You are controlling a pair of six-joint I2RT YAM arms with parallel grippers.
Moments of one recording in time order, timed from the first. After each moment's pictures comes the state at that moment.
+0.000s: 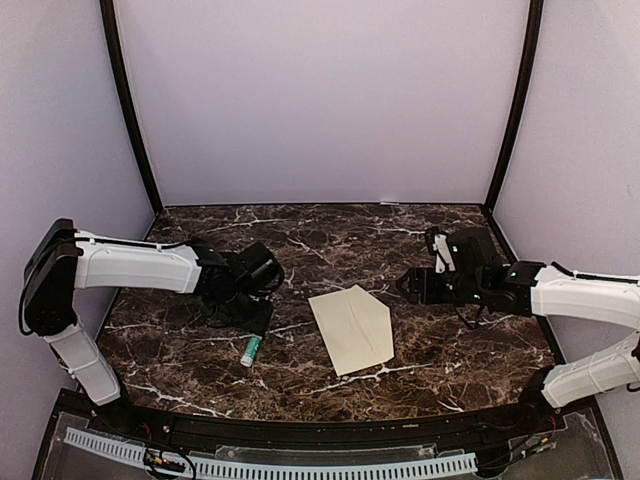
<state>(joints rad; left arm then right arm) -0.87 1.67 1.08 -0.69 -0.20 -0.58 0.71 1.18 0.68 -0.18 0.08 0.50</state>
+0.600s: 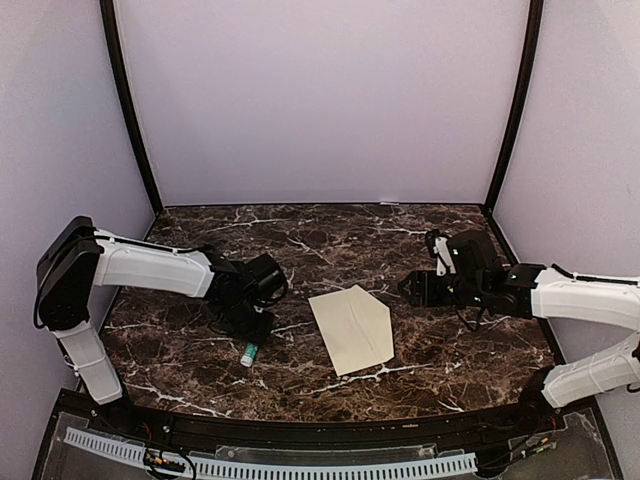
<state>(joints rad) -0.87 1.75 1.08 -0.71 -0.11 -0.60 0.71 1.18 0.67 -0.18 0.09 0.48</state>
